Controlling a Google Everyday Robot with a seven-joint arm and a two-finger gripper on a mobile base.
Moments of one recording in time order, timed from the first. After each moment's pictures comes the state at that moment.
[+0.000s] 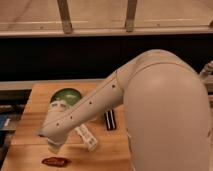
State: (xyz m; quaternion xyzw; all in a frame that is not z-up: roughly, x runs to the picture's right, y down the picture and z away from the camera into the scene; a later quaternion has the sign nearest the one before) arm -0.232 0.273 0.686 -0.36 -0.06 0.20 0.91
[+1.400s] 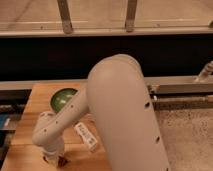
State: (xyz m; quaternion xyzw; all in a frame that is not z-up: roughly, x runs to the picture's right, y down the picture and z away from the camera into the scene) arm -0.242 0.348 0.705 -0.41 0.04 0.16 0.90
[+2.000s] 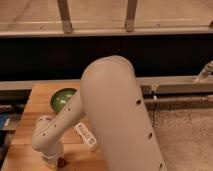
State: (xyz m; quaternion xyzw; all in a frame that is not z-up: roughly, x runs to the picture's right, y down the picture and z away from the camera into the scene) arm -0.246 0.366 0.708 -0.42 0.04 0.16 0.89
